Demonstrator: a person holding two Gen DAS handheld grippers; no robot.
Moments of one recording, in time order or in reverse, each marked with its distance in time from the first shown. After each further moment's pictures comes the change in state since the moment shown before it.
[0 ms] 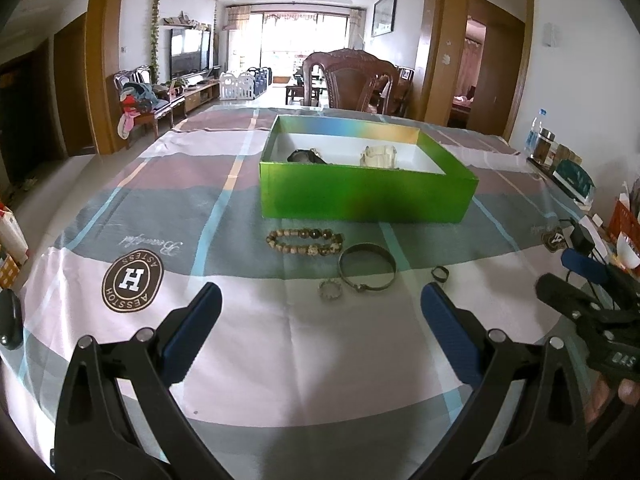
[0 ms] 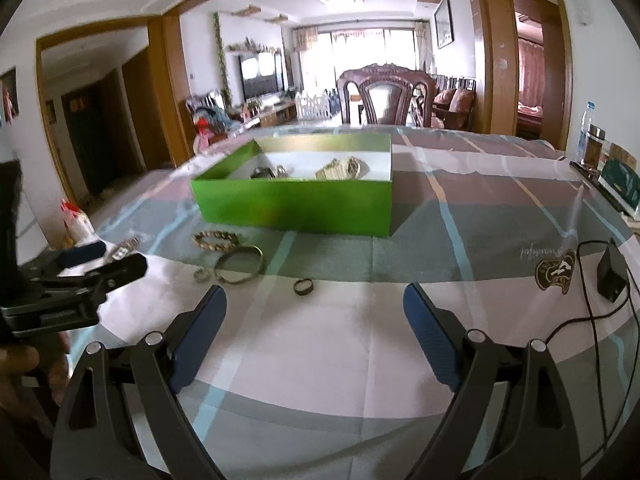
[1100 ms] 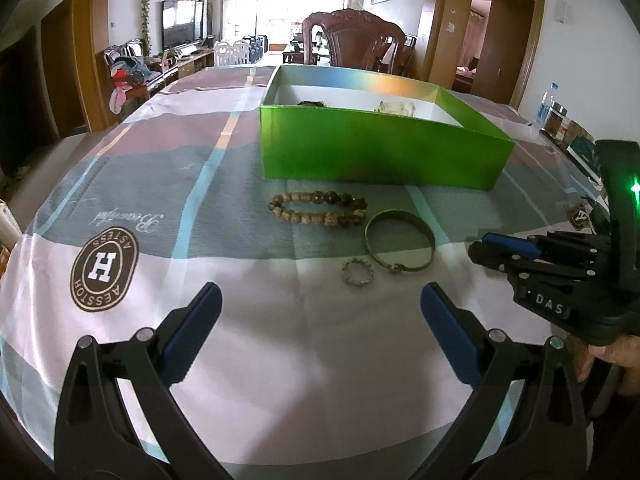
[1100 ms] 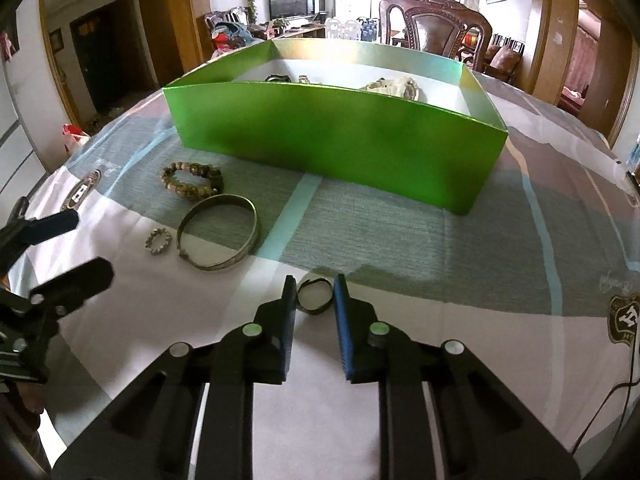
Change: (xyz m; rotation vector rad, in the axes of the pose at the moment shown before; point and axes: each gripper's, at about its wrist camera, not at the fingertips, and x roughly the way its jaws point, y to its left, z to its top) left arm 0.058 0.018 -0.008 0.002 0.131 -0.012; right arm 0.119 0.018 0.009 -0.119 0.281 0.049
